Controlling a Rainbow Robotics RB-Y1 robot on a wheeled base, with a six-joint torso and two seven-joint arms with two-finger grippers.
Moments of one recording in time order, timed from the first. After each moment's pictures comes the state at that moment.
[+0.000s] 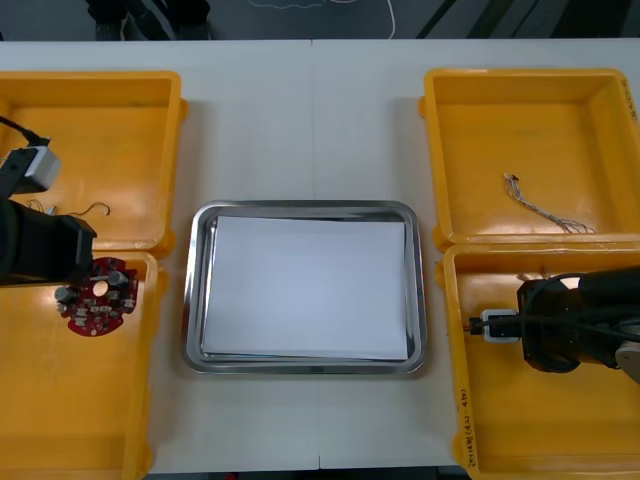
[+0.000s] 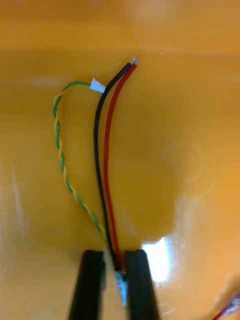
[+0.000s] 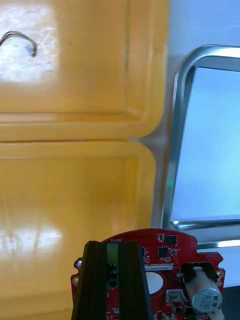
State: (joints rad) right arm -0.15 -1.14 0.58 -2.01 -0.76 0.93 2.39; left arm -0.24 0.75 0.16 -2.35 0.91 1.91 -1.02
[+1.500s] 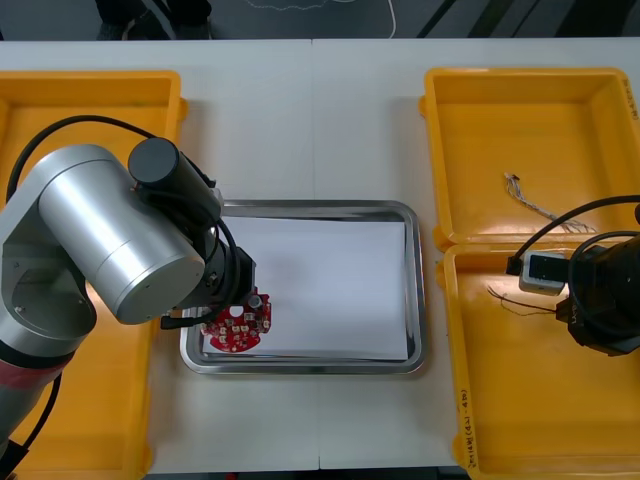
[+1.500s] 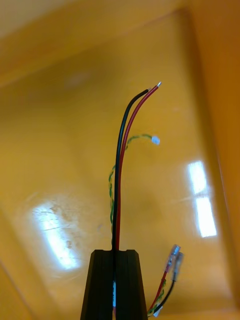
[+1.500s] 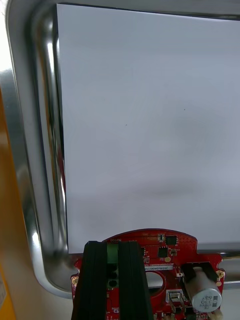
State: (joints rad) right arm -0.21 -1.19 0.27 -2.18 -1.09 1.46 2.08; left arm -0.45 0.50 -0.45 -2.19 0.48 1.90 -0.74
